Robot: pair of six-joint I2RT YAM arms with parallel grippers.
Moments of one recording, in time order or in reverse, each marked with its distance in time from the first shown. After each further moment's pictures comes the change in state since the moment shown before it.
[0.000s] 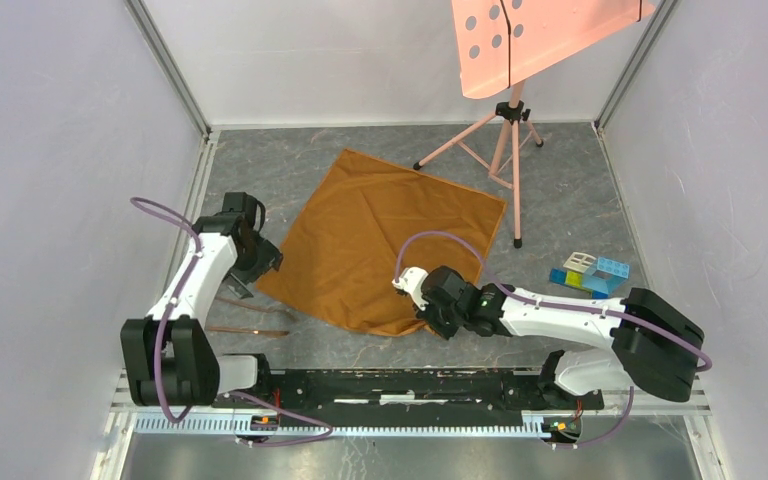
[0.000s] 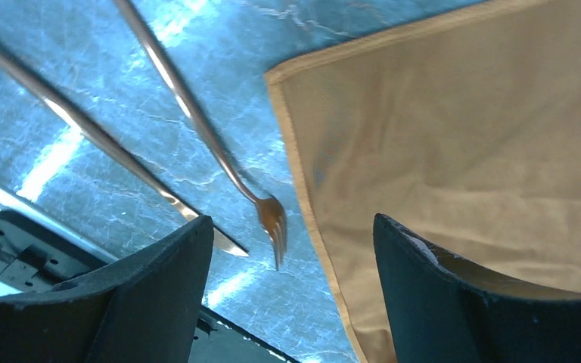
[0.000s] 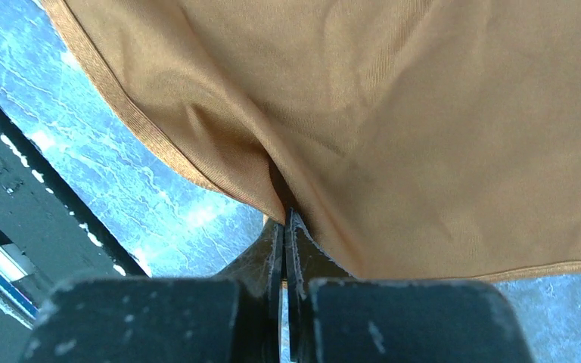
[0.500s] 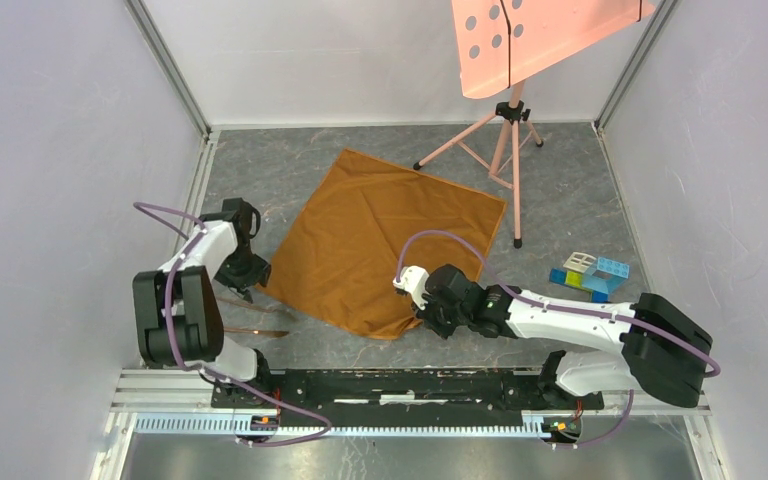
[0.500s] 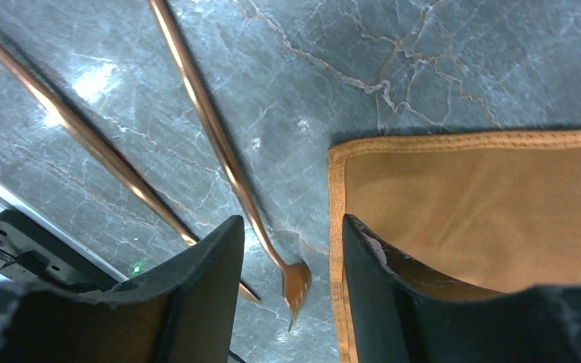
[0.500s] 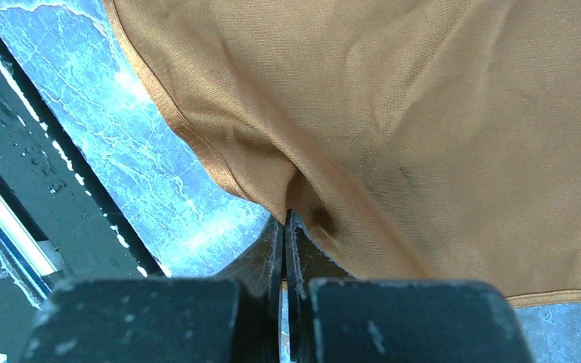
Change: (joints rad) left arm 0.102 0.216 -0.034 0.047 -0.051 -0.060; right arm -0.009 -0.045 -0.023 0.071 -0.076 -0.034
